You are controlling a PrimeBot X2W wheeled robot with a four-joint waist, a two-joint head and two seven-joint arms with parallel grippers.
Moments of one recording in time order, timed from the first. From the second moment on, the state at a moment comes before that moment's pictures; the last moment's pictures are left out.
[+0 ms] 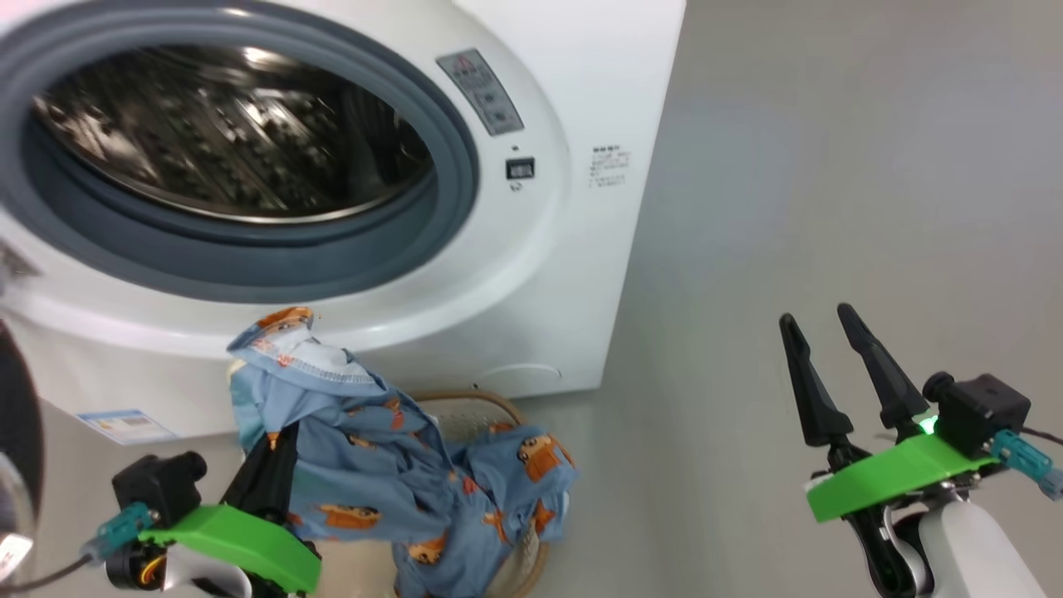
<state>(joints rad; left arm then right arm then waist) -0.25 0.26 -0.36 0.38 -0.68 -0.13 -0.25 -0.24 -0.16 0.10 0.22 0.38 0.13 -0.26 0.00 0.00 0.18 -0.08</state>
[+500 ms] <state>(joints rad) -0.12 0.22 -0.29 0.16 -0.62 -0.09 -0.25 -0.16 -0.20 0.08 0.22 0.42 0.13 -0.26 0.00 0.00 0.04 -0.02</state>
